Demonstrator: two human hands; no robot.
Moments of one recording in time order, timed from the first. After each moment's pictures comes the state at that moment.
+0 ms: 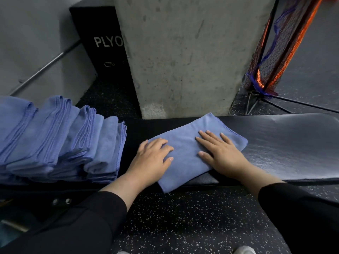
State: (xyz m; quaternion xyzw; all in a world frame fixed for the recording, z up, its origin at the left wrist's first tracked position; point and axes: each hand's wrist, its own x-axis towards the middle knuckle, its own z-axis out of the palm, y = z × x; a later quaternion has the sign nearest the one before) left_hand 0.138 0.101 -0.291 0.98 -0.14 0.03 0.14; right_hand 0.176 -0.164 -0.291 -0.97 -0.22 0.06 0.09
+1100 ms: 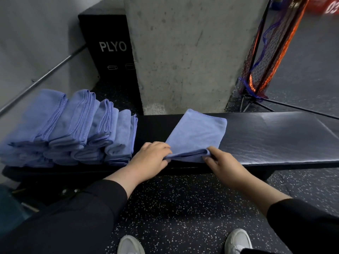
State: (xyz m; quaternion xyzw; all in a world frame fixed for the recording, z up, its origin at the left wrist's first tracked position) left_hand 0.088 0.125 -0.262 0.96 -0.24 -0.02 0.13; right_hand 0.066 -0.149 -0.246 -0.93 -0.13 0.08 0.35
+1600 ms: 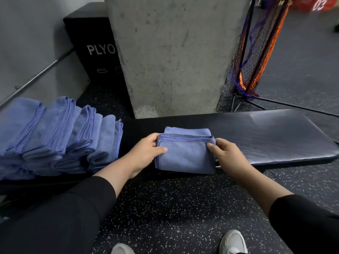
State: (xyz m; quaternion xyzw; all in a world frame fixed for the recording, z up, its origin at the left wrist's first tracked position) left_hand 0.107 0.089 -0.235 0.76 -0.02 -0.16 0.63; right_hand 0.092 -0.183 -0.240 -0.85 0.03 0.05 0.53
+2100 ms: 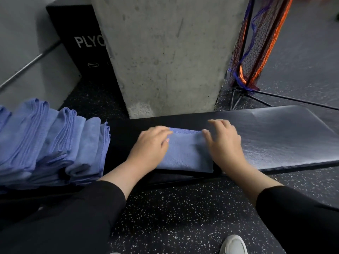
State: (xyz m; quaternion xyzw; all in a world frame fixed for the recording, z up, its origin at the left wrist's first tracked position) left_hand 0.160 0.061 -0.269 0.94 -0.20 0.14 0.24; right_hand 0.155 -0.175 -0.256 -0.96 0.03 -0.13 0.26
